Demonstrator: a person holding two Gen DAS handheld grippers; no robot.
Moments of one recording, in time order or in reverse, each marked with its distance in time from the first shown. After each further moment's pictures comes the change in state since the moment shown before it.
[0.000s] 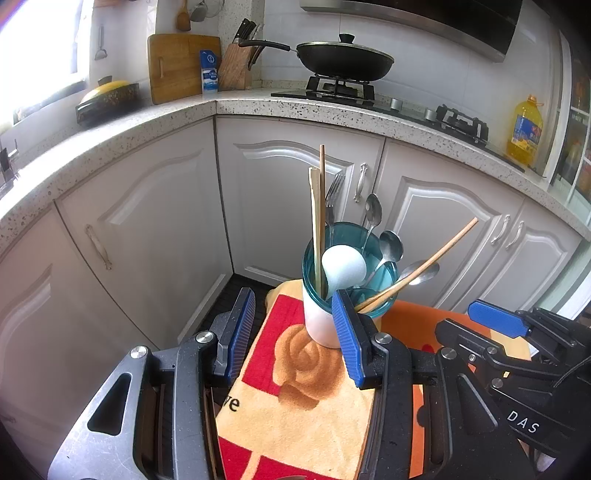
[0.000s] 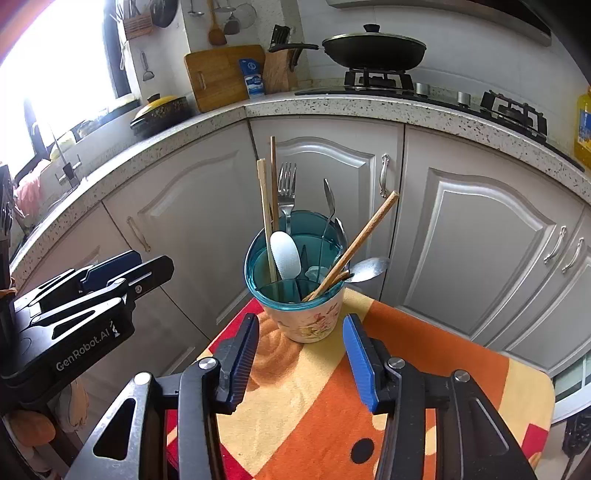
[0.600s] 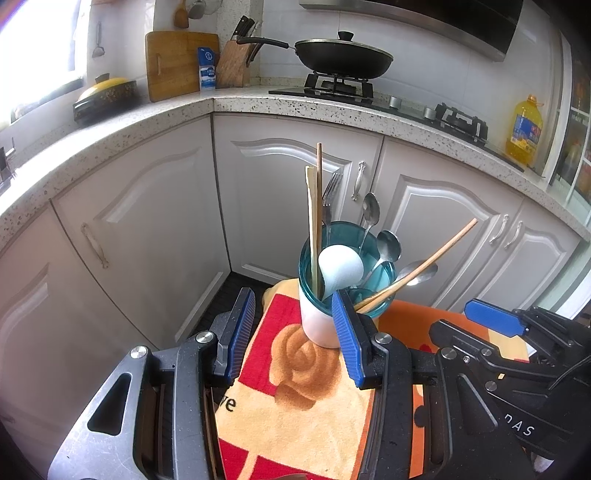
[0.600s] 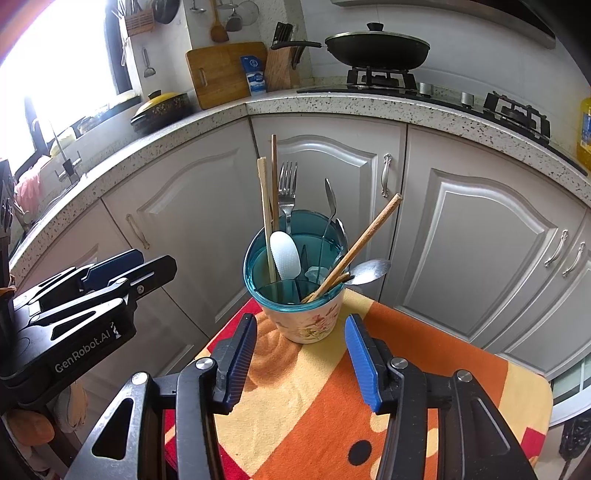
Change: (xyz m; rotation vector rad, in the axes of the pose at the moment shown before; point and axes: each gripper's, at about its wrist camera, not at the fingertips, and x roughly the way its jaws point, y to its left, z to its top) left arm 0.004 -0.003 0.002 -0.002 0.008 -0.007; right arm 0.003 0.000 0.003 -0.009 0.009 0.000
